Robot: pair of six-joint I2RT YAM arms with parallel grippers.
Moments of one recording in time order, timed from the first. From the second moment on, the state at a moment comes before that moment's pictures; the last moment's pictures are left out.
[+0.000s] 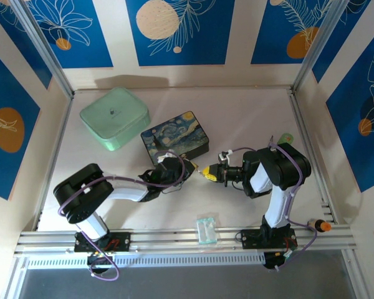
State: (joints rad) left arm -0.92 1.65 0.61 0.57 -0.06 -1.44; right arm 0.27 1.90 0.30 1.31 -1.14 1.41
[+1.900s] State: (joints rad) left arm -0.90 1.65 0.60 0.63 -0.04 -1.47; right arm 0.25 1.90 0.34 1.31 -1.16 1.41
